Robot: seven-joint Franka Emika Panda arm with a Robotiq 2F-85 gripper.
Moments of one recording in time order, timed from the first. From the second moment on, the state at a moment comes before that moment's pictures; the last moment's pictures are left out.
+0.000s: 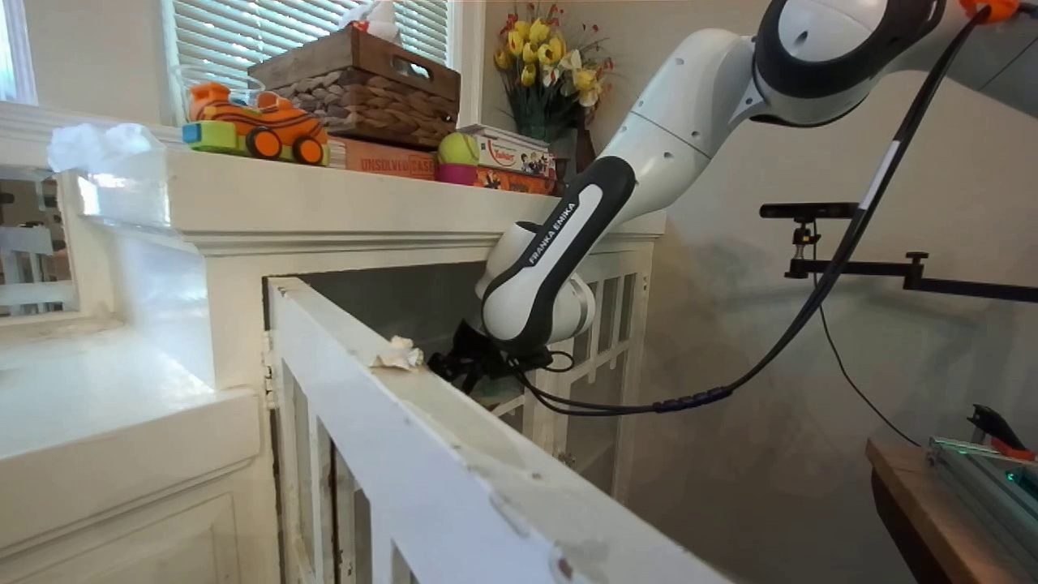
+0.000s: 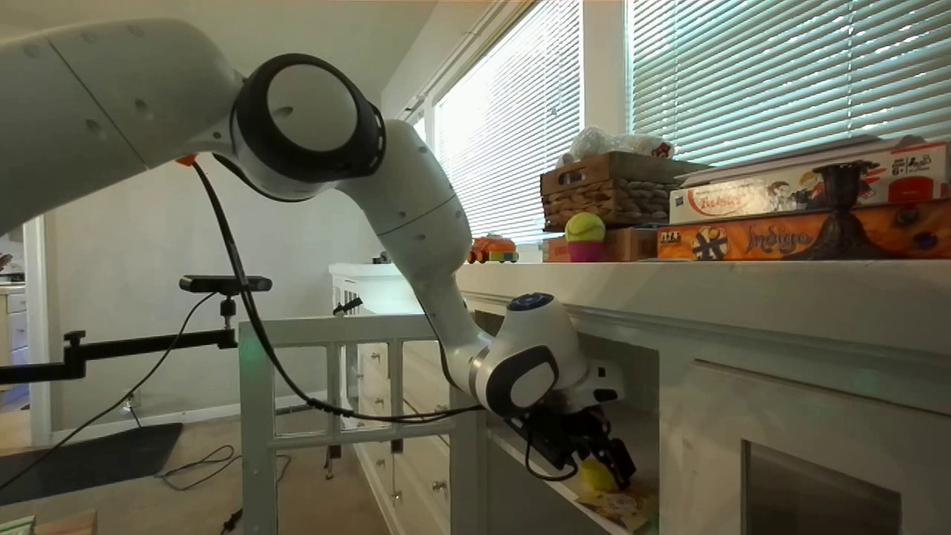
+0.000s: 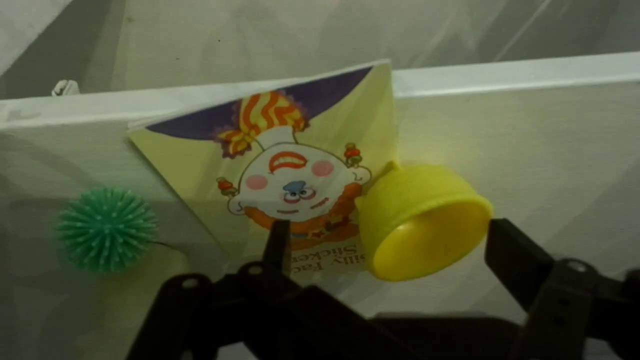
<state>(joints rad) -0.11 0.99 -0.02 -1.60 0.09 3.11 0.07</state>
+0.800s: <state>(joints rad) -0.10 0.99 -0.02 -1.58 0.09 3.09 0.07</state>
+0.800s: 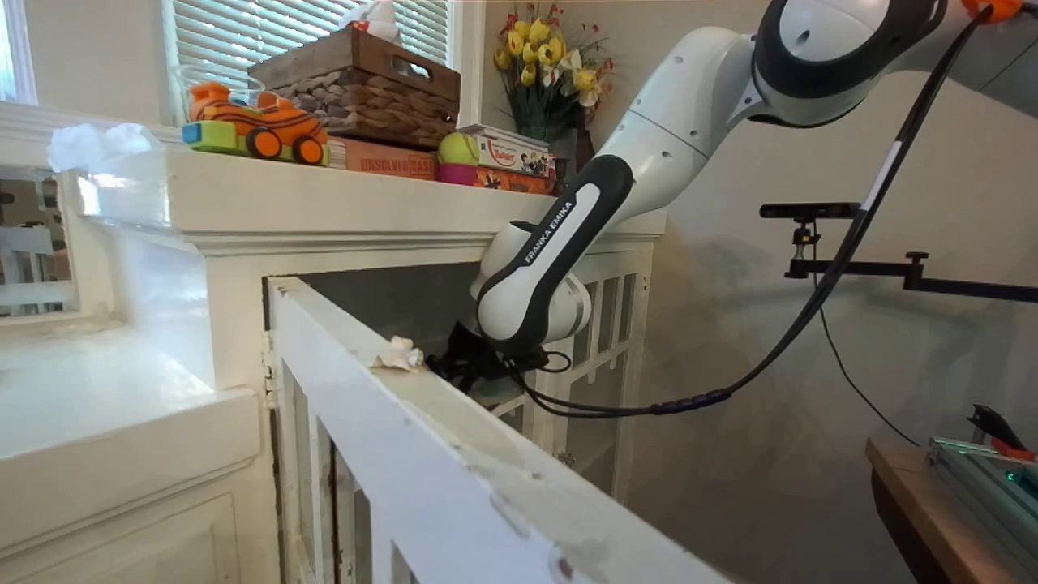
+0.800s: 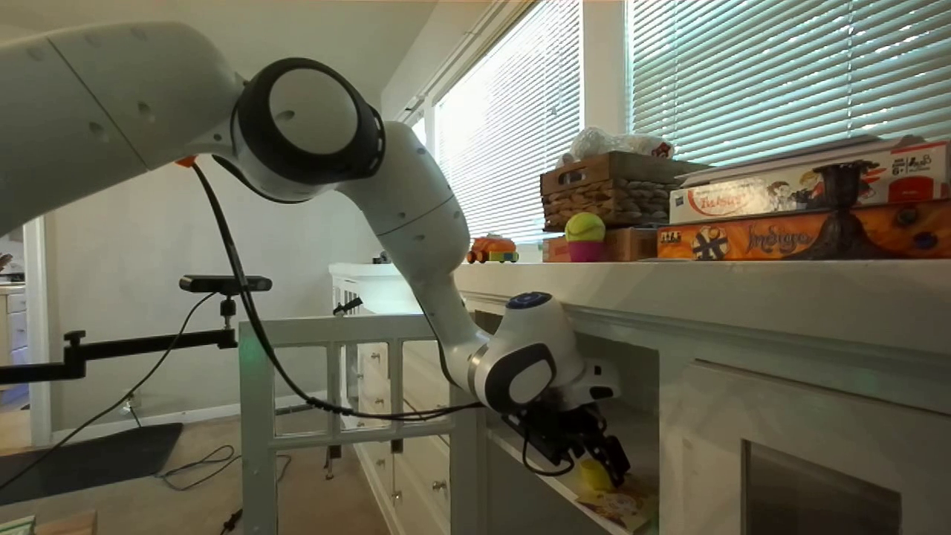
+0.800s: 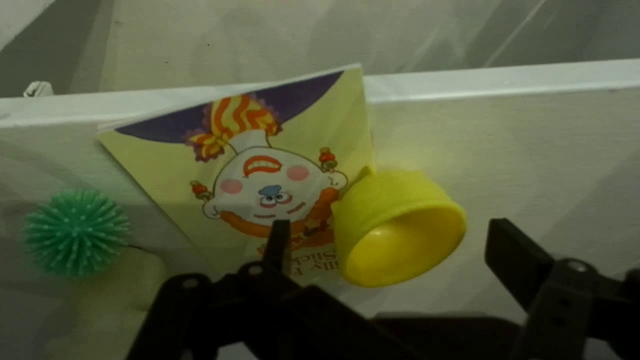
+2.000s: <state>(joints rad) -0.08 1.02 -0.02 -1.55 0.09 3.07 0.07</state>
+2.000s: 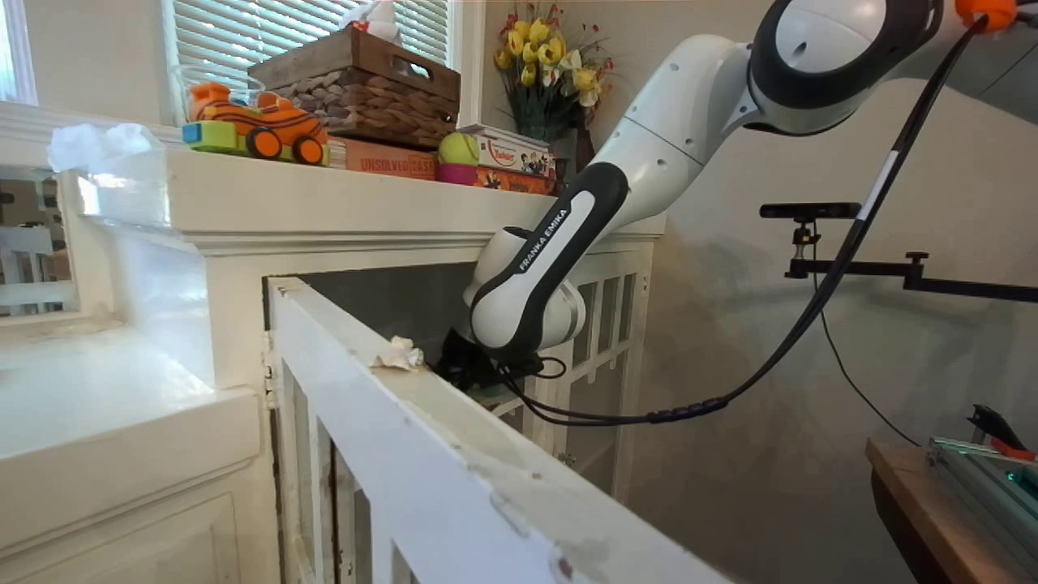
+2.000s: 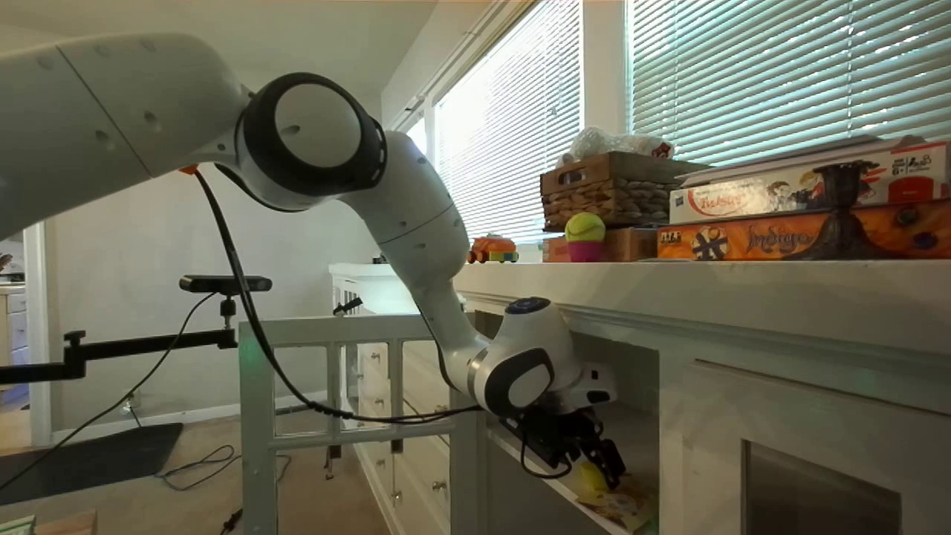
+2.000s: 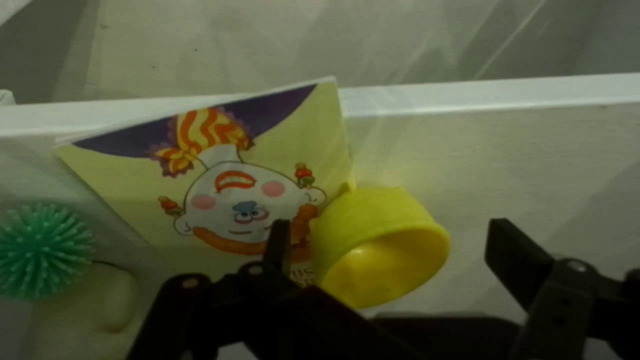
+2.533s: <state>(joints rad) -0.08 1.04 -0.02 -1.53 0.09 3.05 0.07</state>
